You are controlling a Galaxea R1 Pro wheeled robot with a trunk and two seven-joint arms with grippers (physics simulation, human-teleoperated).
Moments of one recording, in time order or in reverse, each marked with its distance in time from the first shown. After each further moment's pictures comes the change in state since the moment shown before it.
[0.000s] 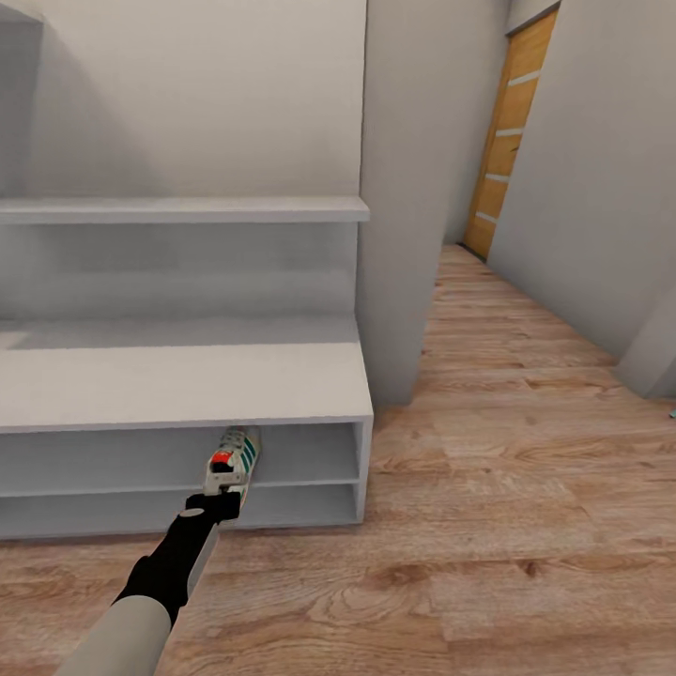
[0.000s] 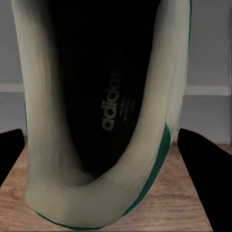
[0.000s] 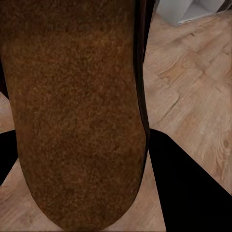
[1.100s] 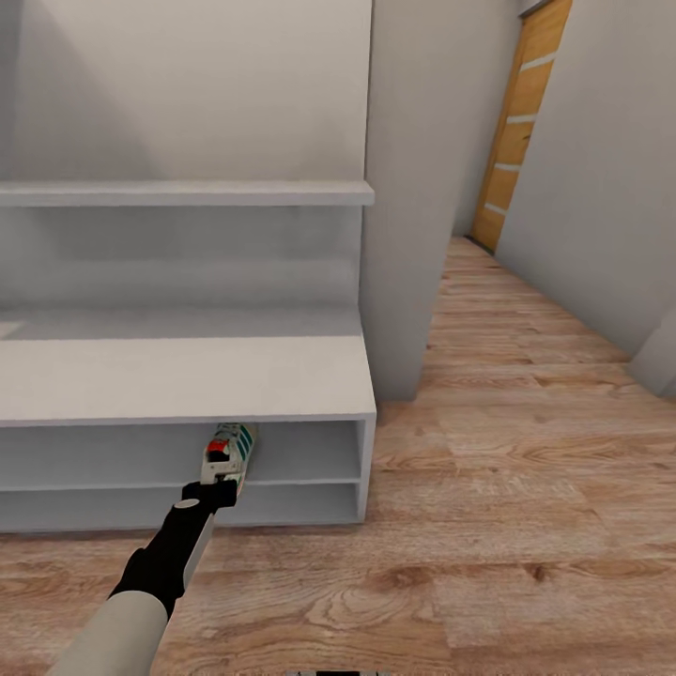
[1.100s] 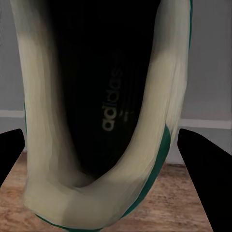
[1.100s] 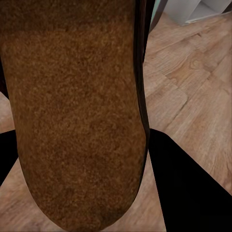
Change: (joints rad) left arm -0.005 0.009 0.000 -0.059 0.009 0.002 -0.006; right arm 0.000 0.000 0.000 -0.001 0.000 0.000 0.000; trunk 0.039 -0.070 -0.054
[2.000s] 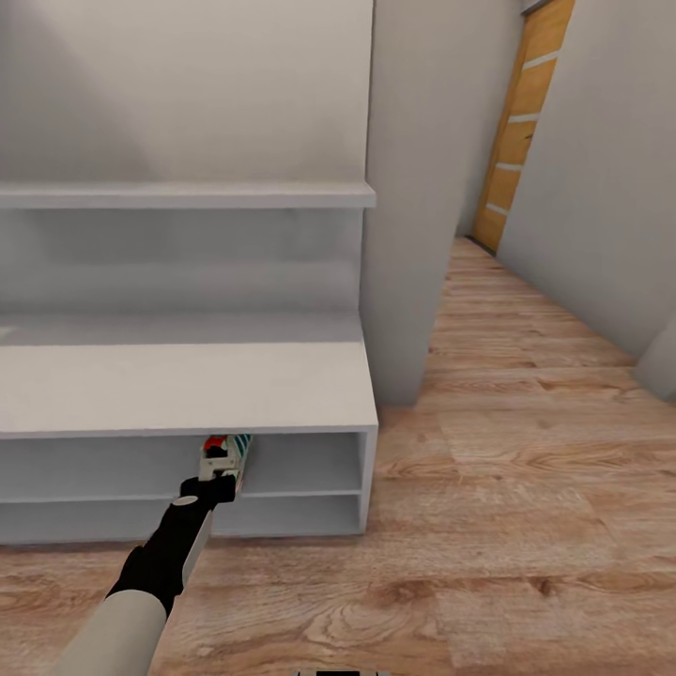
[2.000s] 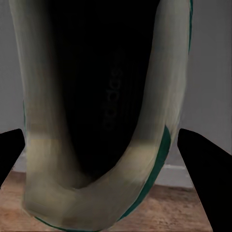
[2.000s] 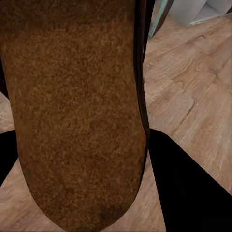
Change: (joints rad) left arm 0.001 0.002 0.003 -0.027 0.000 0.002 0.000; right arm 0.000 0.000 0.002 0.006 0.004 0.000 0.000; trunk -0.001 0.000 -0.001
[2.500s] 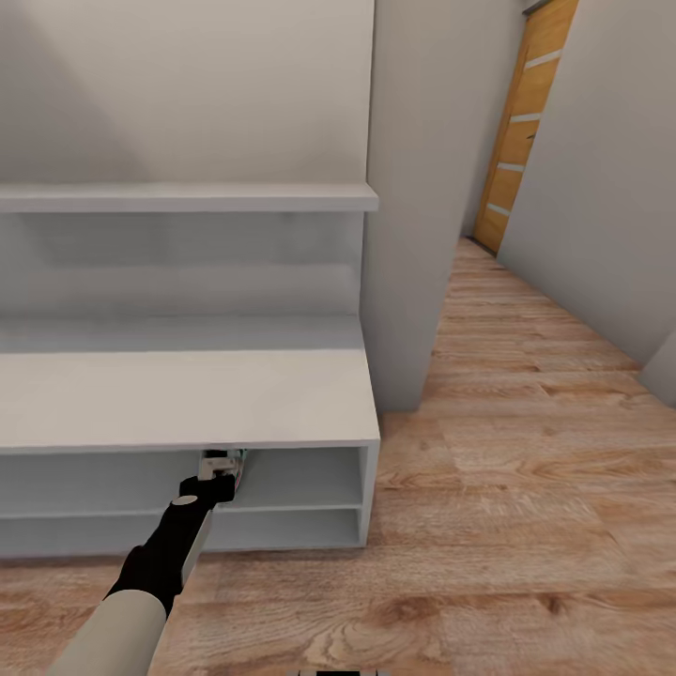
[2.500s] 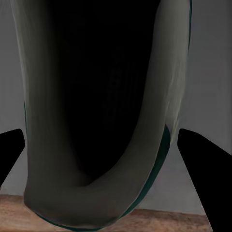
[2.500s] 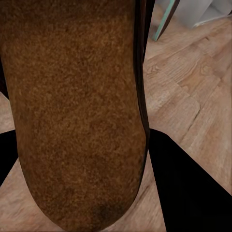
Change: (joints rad) left arm 0.000 0.000 0.001 -0.004 -0.011 0.002 0.002; right arm 0.000 0.001 0.000 0.002 0.001 0.000 0.000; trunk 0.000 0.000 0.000
